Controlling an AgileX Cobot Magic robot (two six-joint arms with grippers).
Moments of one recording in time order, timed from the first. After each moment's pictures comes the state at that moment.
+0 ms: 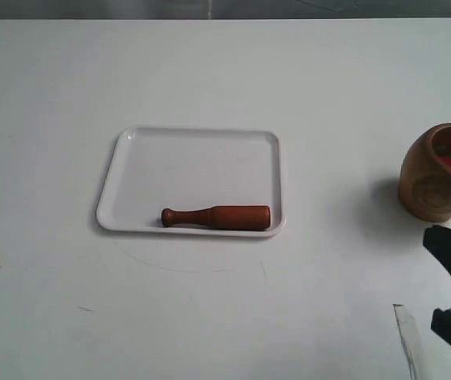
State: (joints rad) left arm 0.02 0.00 0.00 0.07 0.44 0.35; right arm 0.66 0.42 0.00 -0.30 0.14 0.42
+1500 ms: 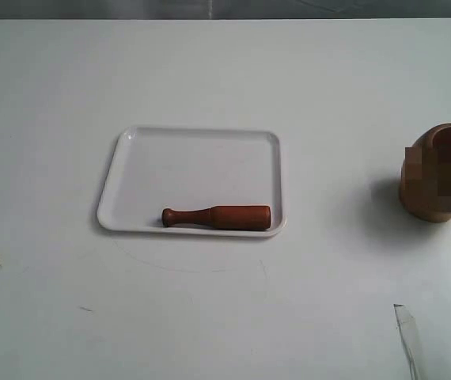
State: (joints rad) left arm 0.02 0.00 0.00 0.07 0.44 0.35; right arm 0.10 0.01 0.00 -0.14 0.34 0.39
